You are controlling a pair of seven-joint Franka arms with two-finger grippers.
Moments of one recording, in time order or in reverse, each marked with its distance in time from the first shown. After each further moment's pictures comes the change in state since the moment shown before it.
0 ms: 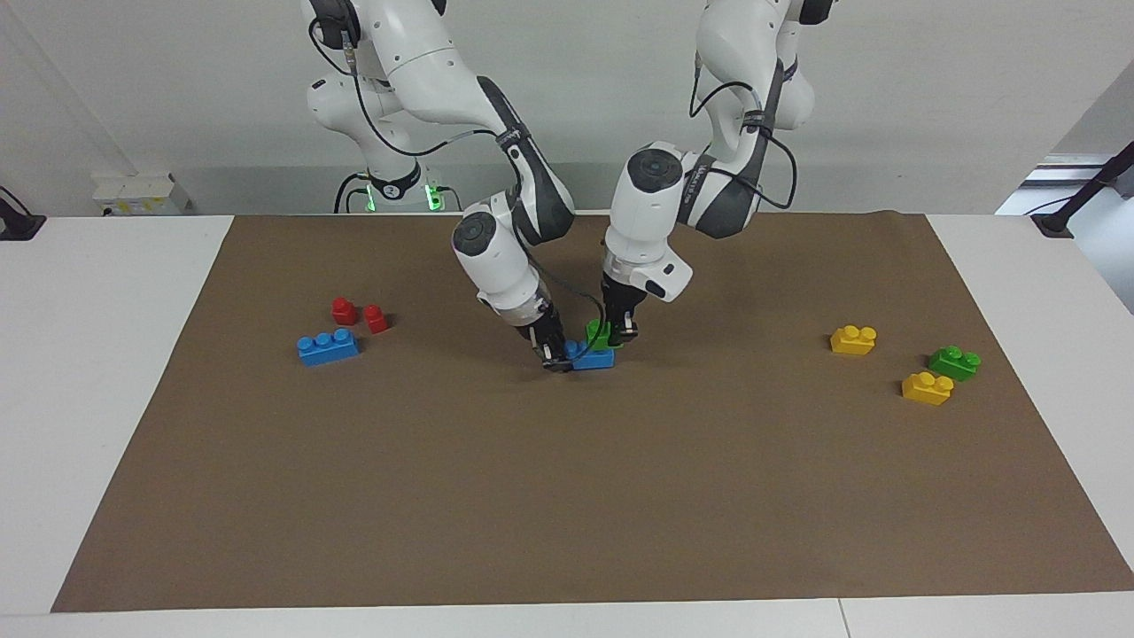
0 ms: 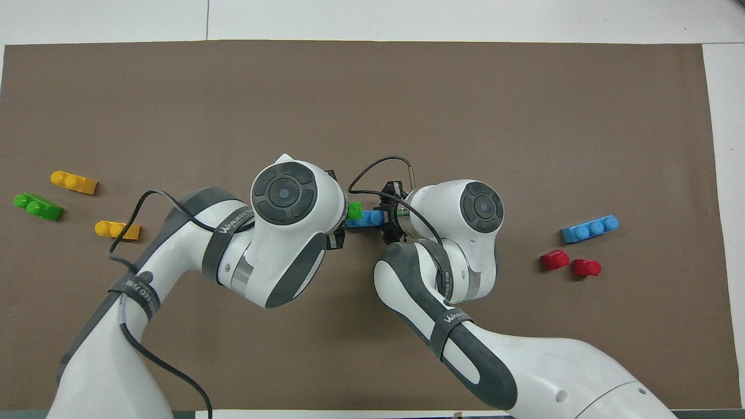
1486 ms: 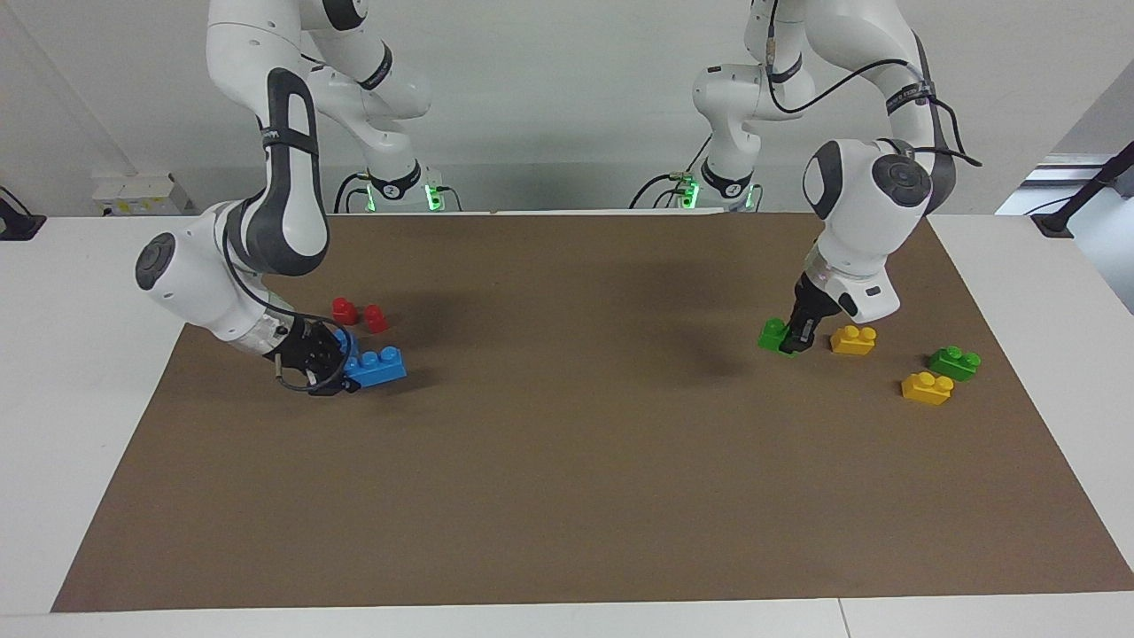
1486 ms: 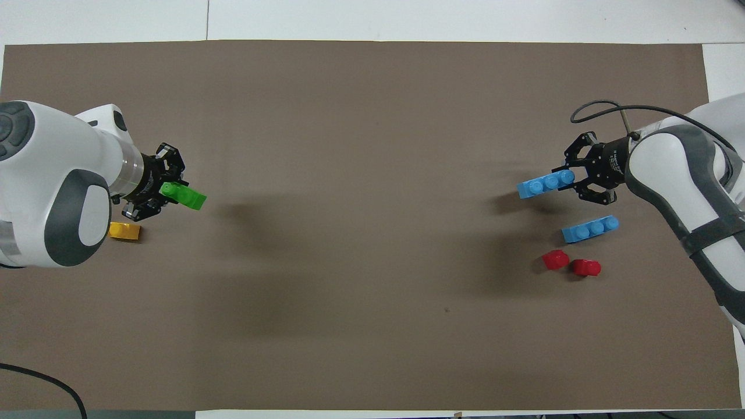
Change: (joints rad) left arm 0.480 -0.103 0.011 -0.081 0.005 -0.115 1.110; right arm -0.632 -0.080 -0.028 0.106 -0.131 -0.504 -0.664
